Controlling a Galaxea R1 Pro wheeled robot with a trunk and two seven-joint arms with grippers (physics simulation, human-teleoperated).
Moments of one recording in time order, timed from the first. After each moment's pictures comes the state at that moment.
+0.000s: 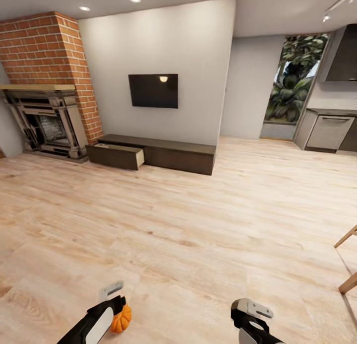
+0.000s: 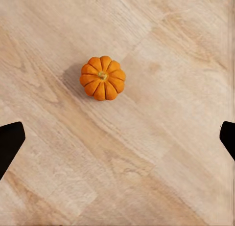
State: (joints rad) left arm -0.43 0.05 -0.27 -0.56 0.68 0.21 0.40; right arm -0.56 0.04 0.28 -0.07 -0.57 -0.16 -0.31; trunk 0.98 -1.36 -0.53
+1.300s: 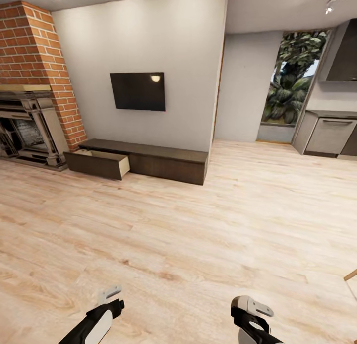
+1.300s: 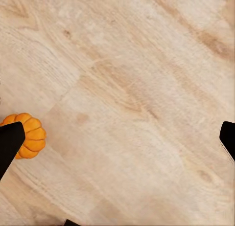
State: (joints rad) left arm -0.43 0.06 -0.27 -0.54 0.68 0.21 0.41; right arm -0.56 0.04 0.29 -0.07 -0.57 -0.20 -0.31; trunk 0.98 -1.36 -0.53
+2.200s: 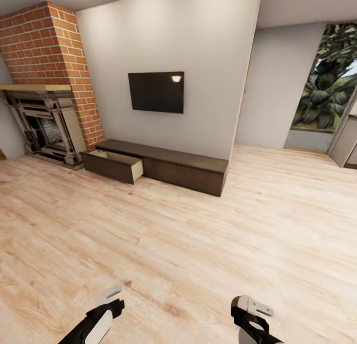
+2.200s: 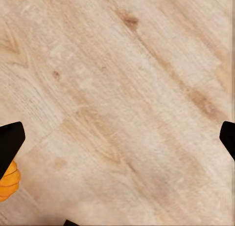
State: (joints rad) left arm -0.43 0.06 -0.27 -0.54 0.68 0.20 0.40; right arm -0.56 0.04 0.29 -0.07 -0.57 -0.20 -0.31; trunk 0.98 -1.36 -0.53
